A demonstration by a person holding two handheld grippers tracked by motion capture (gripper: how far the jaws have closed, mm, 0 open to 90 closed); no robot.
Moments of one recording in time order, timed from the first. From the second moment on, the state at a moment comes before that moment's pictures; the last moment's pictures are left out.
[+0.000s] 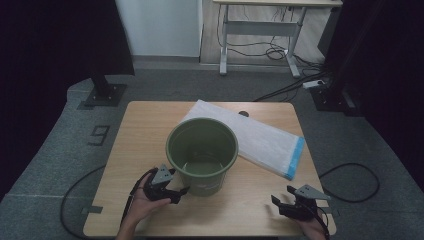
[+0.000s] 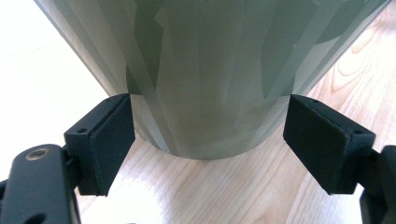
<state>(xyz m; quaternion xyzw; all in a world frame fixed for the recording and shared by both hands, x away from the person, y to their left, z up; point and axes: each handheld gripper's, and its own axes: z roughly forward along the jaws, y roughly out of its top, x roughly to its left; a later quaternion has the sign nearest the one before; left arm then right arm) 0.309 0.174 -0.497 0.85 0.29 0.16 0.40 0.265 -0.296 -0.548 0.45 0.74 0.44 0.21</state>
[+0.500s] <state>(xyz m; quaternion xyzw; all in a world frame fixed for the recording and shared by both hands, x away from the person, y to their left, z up) 0.282 0.212 -0.484 0.82 0.36 0.18 0.41 0.263 -0.290 -0.549 0.45 0.75 0.43 0.23</state>
